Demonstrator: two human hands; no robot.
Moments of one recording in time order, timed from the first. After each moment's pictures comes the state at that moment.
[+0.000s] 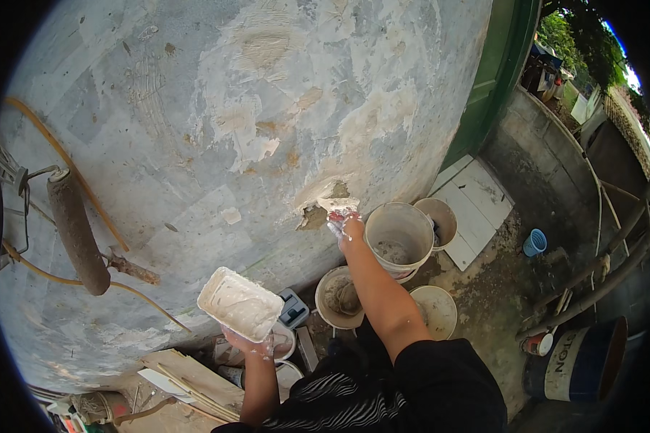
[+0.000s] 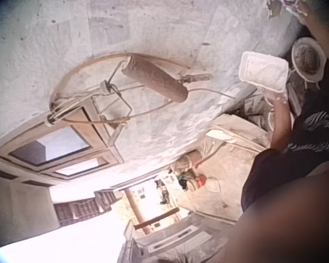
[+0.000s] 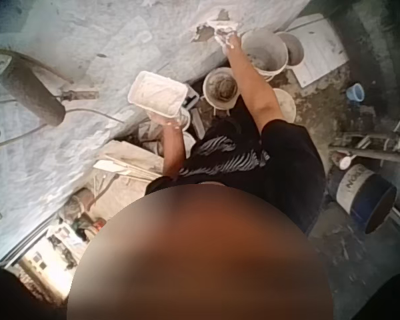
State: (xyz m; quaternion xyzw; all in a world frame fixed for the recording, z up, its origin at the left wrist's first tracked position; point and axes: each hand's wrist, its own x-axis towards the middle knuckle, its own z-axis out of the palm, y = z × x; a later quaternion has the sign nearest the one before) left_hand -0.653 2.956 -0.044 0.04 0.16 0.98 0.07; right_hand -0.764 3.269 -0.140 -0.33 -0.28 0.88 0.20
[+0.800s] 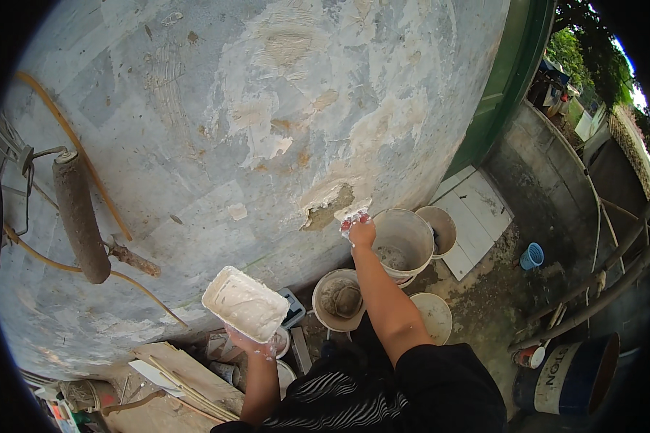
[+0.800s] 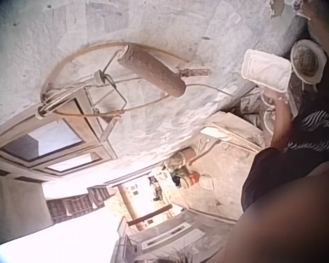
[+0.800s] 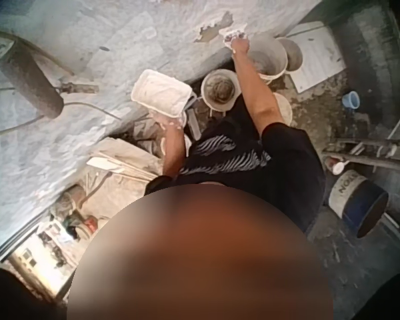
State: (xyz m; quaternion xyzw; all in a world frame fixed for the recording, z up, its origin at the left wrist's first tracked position) left_hand -0.652 2.955 -0.065 -0.02 0.16 0.99 0.05; right_hand -0.759 3.289 -0.168 -0.46 -0.58 0.61 0.28
